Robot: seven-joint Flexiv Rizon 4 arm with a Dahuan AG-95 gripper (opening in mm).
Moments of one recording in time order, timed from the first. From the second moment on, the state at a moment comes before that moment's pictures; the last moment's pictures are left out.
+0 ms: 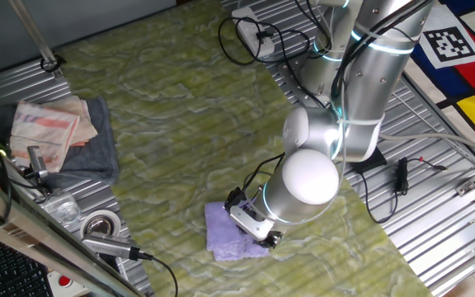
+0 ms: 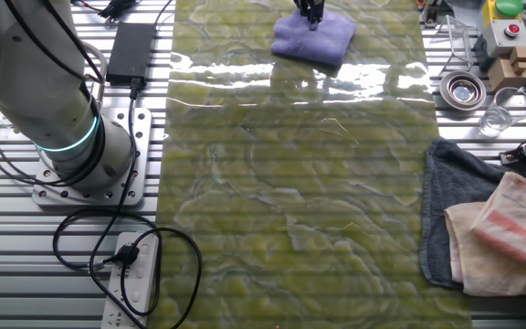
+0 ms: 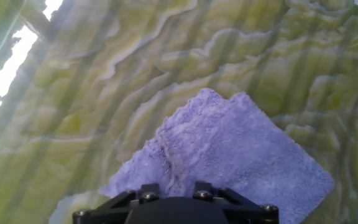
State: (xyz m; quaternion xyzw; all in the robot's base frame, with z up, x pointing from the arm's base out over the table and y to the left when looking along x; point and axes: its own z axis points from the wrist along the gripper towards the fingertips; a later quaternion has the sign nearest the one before) arm 0.466 0.349 0.012 -0.22 0.97 -0.07 0.07
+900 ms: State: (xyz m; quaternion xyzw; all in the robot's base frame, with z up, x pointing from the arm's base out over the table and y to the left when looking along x) arm 0.462 0.325 0.015 -0.26 0.96 -0.06 0.06
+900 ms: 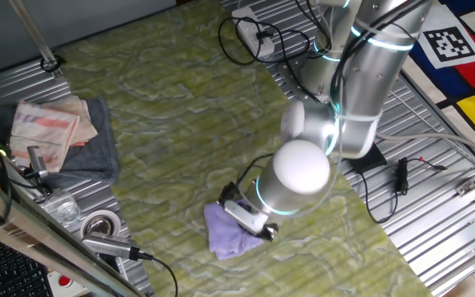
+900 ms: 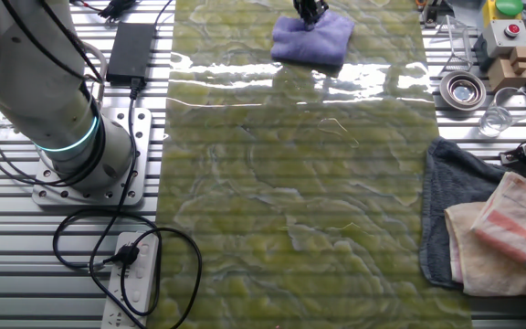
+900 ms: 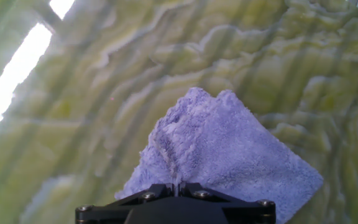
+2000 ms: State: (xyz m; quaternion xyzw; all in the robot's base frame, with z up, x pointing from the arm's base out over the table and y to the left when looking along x) arm 0.438 0.272 0.021 -0.31 0.95 -0.03 0.02
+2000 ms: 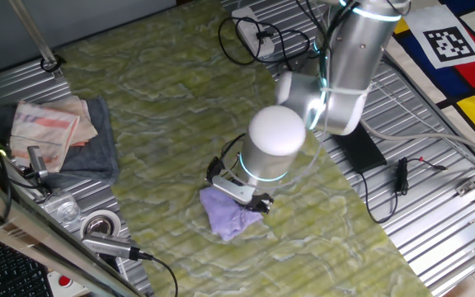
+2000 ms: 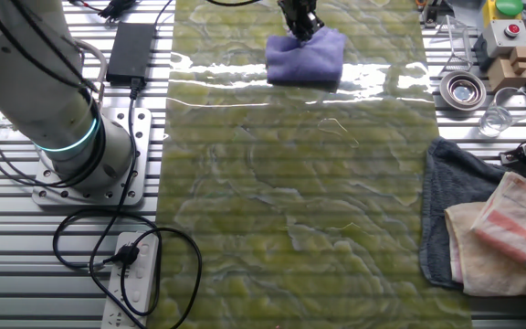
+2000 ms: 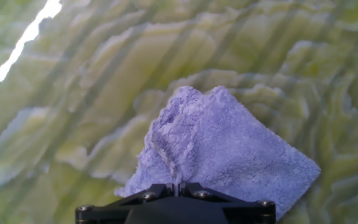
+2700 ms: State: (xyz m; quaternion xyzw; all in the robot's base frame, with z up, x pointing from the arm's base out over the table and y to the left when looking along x) arm 0.426 0.251 0.027 -0.34 0.94 -0.03 0.01
